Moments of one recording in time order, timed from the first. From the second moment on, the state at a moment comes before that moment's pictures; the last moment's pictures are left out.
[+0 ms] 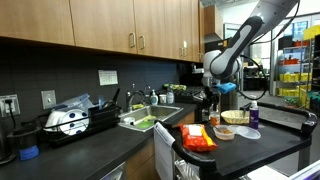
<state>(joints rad) 0.12 -0.07 0.16 -2.52 -0.10 2.54 0.00</state>
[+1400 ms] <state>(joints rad) 0.10 0.14 0.10 -2.46 -0.14 2.70 -0.03</state>
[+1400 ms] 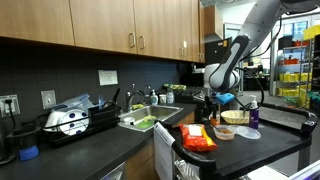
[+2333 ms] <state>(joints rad) 0.09 0.24 0.08 -2.37 -0.14 2.70 -0.05</state>
